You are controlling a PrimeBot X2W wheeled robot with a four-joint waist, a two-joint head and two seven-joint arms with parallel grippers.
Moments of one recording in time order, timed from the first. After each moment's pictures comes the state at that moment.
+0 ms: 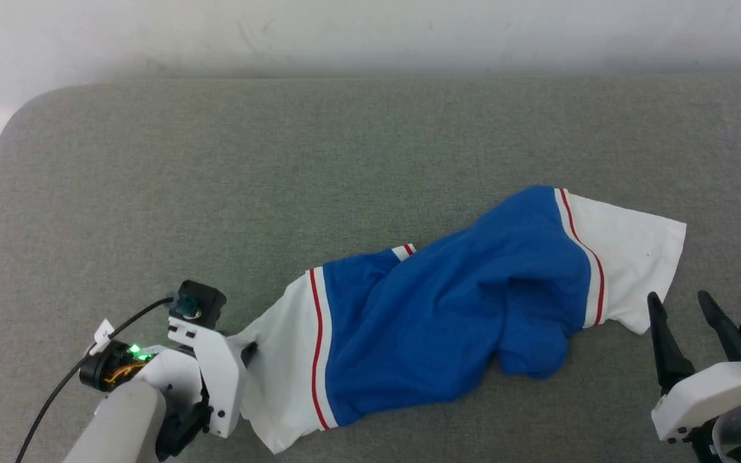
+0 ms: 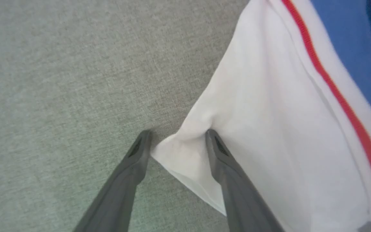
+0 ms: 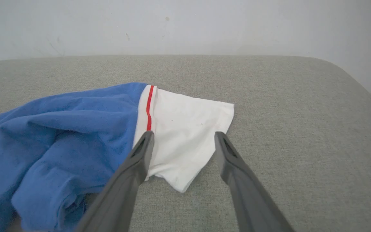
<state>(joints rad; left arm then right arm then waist) -0.27 0.36 -0.34 0.33 -0.33 -0.11 0.50 0.04 -0.10 -0.16 -0.02 0.13 0.13 0.09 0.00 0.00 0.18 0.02</state>
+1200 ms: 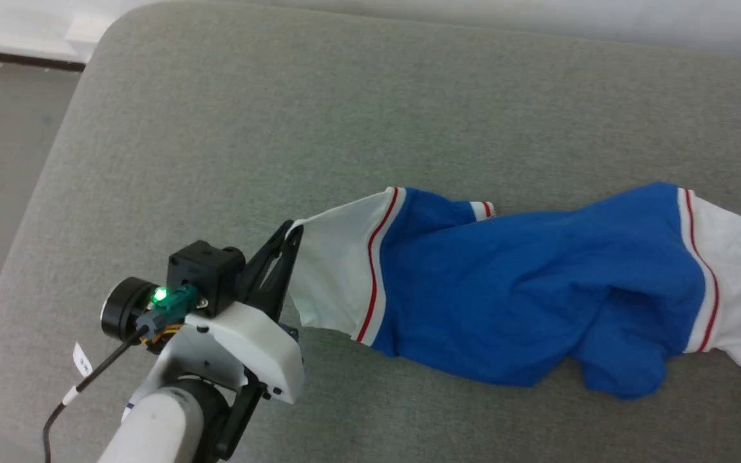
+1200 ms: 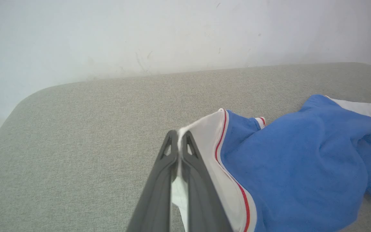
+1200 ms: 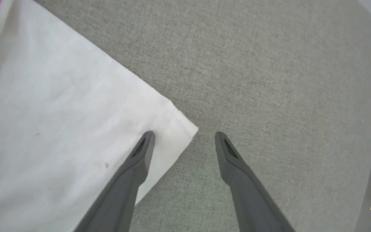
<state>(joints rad) -0.19 0.30 -0.35 -0.28 -0.30 0.08 0.31 -0.41 -0.63 0.03 0.37 0.30 0.13 0.75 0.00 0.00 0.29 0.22</state>
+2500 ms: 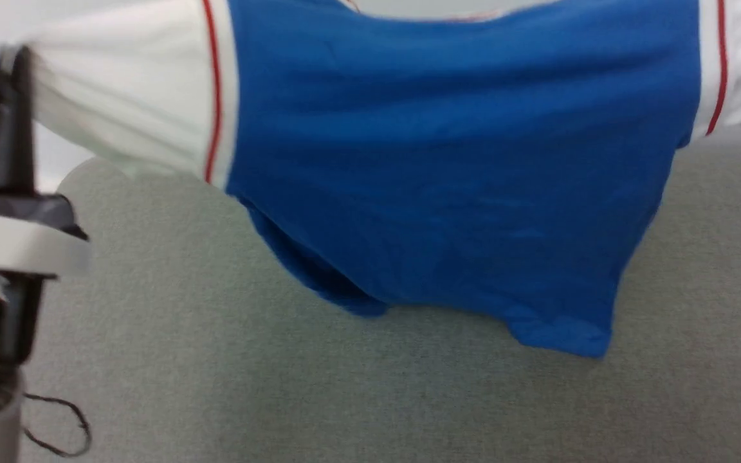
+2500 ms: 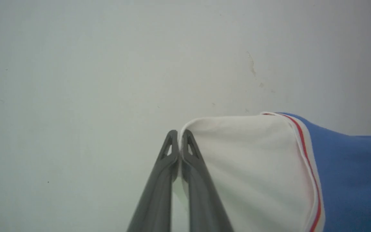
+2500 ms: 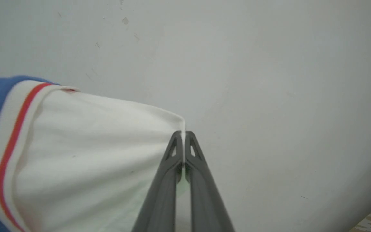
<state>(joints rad) -0.34 0.48 0.01 -0.37 -0.43 0.11 0.17 -0.64 -0.68 0.04 0.05 0.33 0.13 0.33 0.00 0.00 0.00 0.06</state>
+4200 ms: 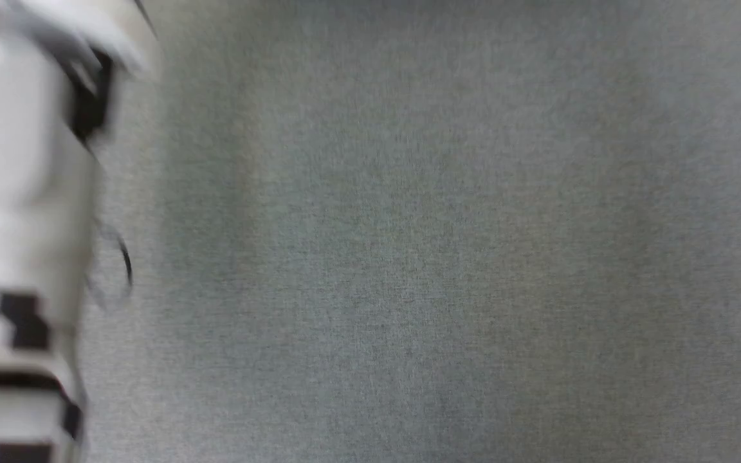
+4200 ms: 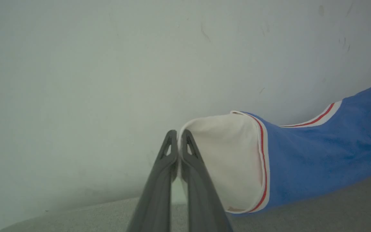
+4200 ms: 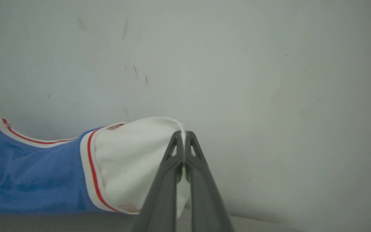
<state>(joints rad) -1.14 0.32 -0.27 0.79 -0.34 -0.09 -0.25 -1.27 -0.41 0.26 0.92 0.31 0.13 -0.22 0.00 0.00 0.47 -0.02</state>
